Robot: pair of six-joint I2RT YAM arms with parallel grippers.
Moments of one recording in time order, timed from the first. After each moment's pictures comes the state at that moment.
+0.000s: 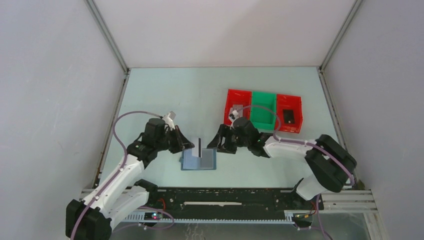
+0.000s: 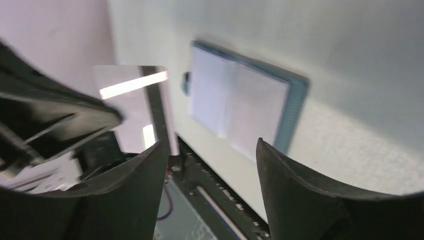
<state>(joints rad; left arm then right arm) -0.37 0.85 0.54 -0.40 0.37 -0.72 0.83 1.57 0.74 0.16 -0.27 1.05</state>
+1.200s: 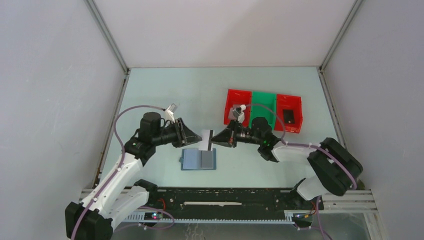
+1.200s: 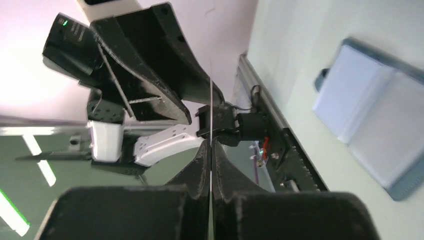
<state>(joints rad) -0.35 0.86 0.63 -0.29 0.65 -0.79 0.72 1.51 0.55 0.91 -0.63 1.38</state>
